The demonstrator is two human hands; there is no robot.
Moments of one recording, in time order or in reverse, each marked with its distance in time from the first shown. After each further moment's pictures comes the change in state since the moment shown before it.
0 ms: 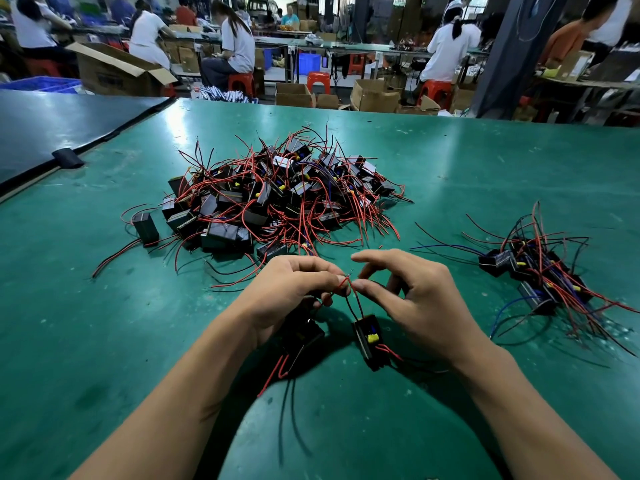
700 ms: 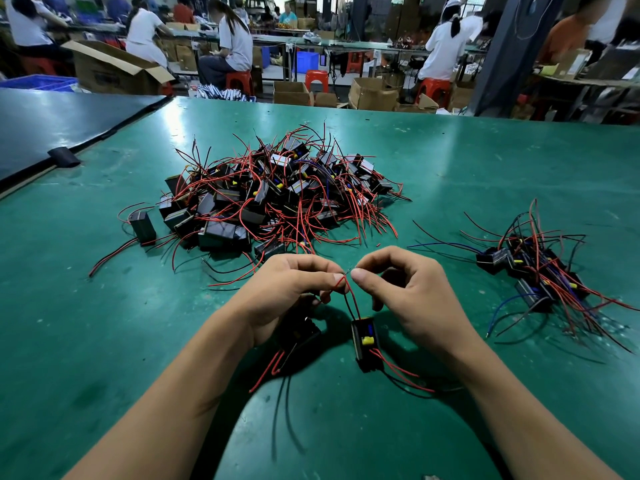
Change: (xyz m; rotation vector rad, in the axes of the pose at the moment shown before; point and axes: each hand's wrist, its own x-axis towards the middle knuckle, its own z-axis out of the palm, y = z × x) left_hand 0.001 -0.002 -0.002 -0.028 -0.050 -0.005; right_hand 0.002 -0.016 0.002 0.428 -0.006 0.418
